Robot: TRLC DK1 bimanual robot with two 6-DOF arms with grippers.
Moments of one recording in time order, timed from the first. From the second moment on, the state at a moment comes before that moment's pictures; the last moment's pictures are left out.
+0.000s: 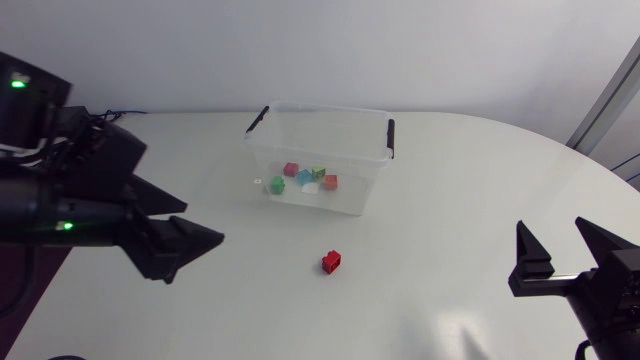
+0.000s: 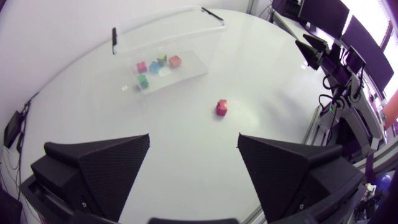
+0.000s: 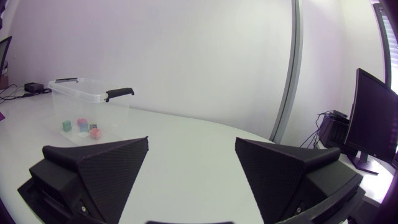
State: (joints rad) left arm -0.48 0.99 0.93 -0.81 0.19 0.14; right arm -0.08 0.06 0.03 -0.03 0.00 -0.16
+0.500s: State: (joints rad) left arm -0.72 1.45 1.01 -0.71 0.16 0.13; right arm -0.08 0.06 0.03 -0.03 0.00 -0.16
